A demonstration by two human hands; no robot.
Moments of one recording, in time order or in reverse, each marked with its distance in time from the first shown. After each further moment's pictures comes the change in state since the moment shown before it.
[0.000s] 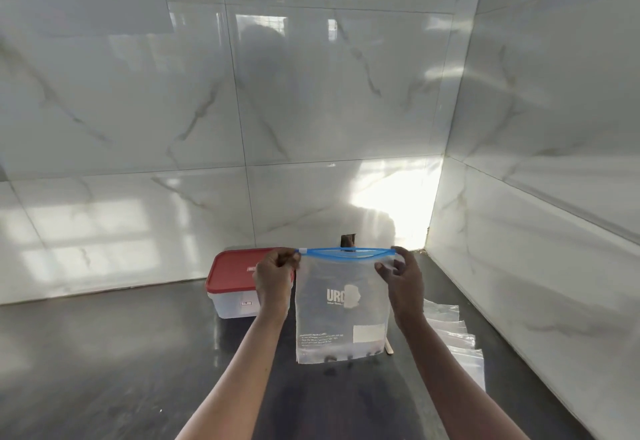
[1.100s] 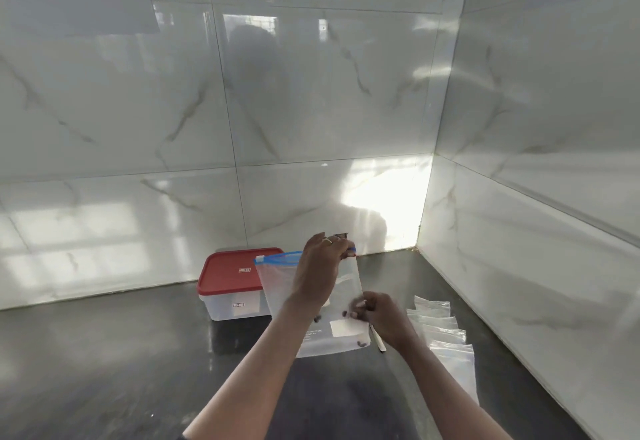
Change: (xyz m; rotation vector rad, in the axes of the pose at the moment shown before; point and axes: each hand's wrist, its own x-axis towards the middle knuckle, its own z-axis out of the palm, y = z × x) left_hand -0.017 0.017 0.053 0.674 -0.361 0.921; right_hand -0.016 0.037 -0.014 -0.373 -0.489 -0.041
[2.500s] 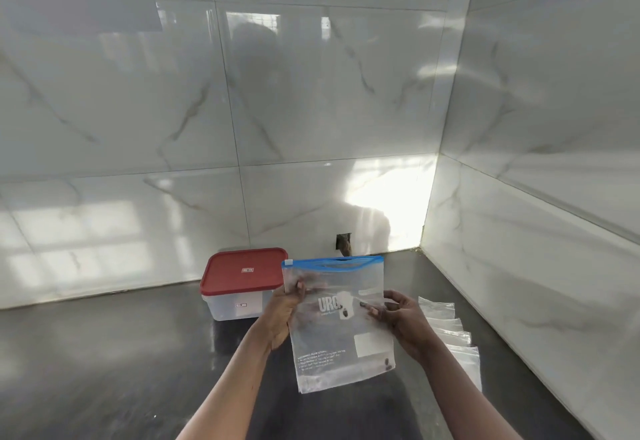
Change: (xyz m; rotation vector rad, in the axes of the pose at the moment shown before) left_hand -0.071 -0.060 -0.006 -1.283 -0.208 -0.986; right_hand -0.002 0.021 -0.018 0.791 -0.025 0.246
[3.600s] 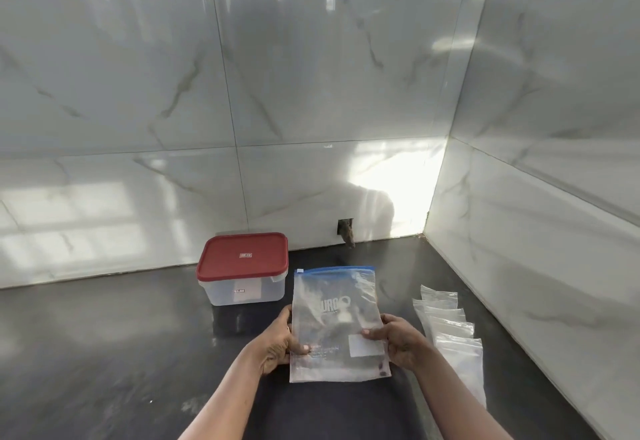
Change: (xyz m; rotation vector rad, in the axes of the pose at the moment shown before) left_hand 0.000 -0.067 -0.039 0.186 -0.054 -0.392; right_hand 0.018 0.051 -0.015 -0.055 0.039 0.425
